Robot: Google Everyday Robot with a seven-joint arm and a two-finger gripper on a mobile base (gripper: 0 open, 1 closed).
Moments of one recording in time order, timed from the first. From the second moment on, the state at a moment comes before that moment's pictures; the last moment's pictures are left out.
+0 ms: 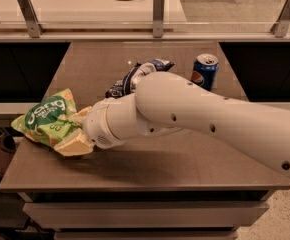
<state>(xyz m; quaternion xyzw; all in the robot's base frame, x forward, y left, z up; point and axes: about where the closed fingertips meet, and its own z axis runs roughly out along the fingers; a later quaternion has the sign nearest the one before) 0.447 0.170 0.840 -0.58 0.65 0.28 0.40</state>
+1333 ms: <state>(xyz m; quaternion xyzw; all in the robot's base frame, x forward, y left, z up) 0.442 0.161 0.857 -0.57 0.63 0.30 0.43</state>
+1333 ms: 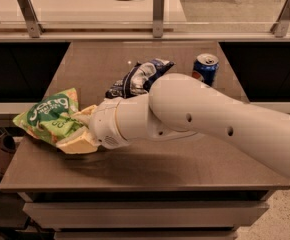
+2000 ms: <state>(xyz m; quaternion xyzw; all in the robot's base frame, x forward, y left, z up) 0.451 0.150 0.888 -0.57 0.62 0.30 0.45</state>
